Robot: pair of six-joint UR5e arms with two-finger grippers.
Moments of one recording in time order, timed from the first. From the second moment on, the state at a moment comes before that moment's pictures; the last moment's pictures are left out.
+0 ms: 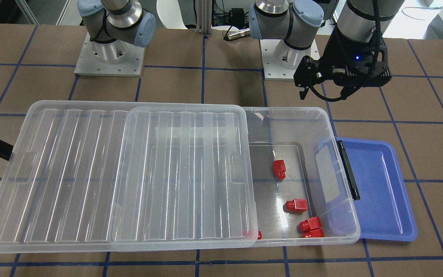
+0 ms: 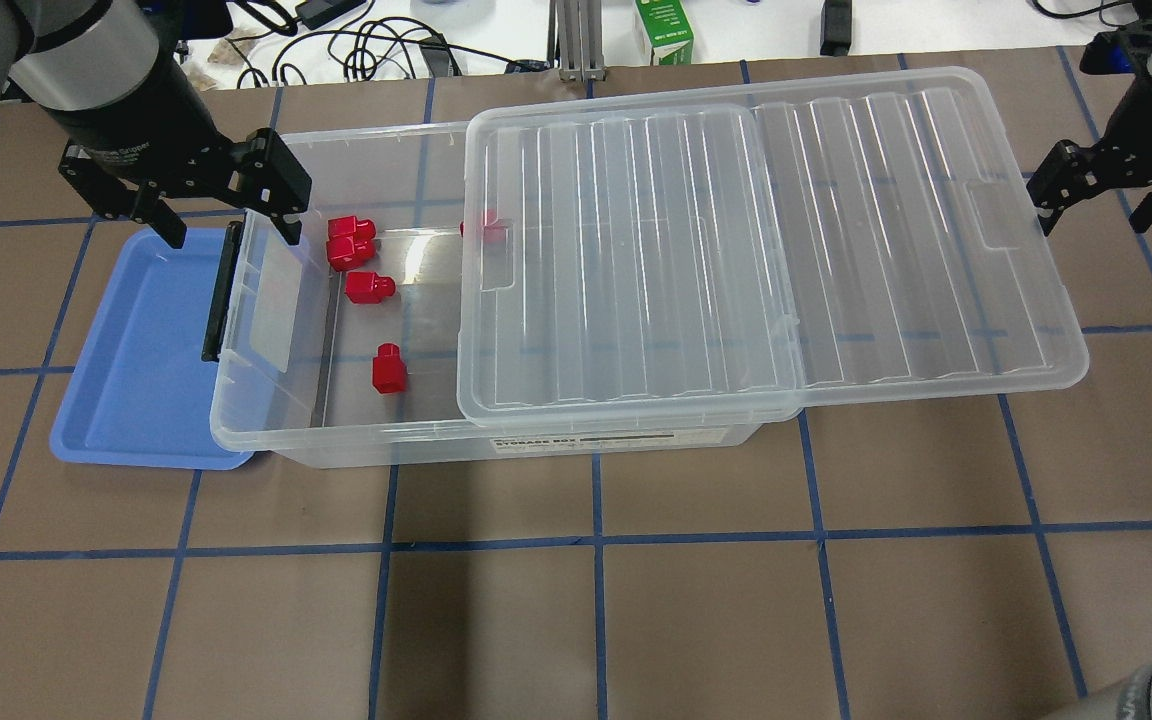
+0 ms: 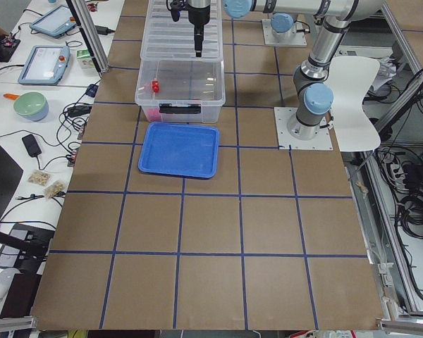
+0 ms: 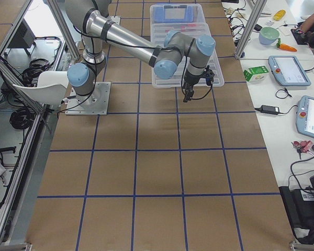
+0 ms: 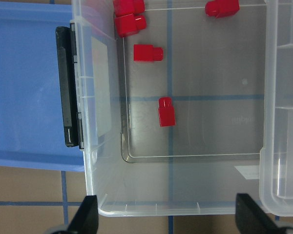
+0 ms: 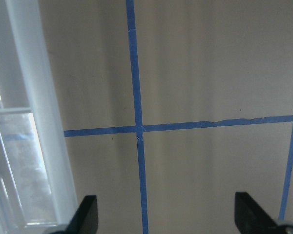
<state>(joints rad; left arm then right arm) -1.53 -1.55 -1.54 -1.60 1.60 0.04 1.17 -1.27 1.53 -1.72 -1.67 -0.35</state>
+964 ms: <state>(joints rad) -1.53 -1.56 -1.54 -1.60 1.59 0.04 1.29 -1.27 1.52 -1.74 -1.66 -0.33</state>
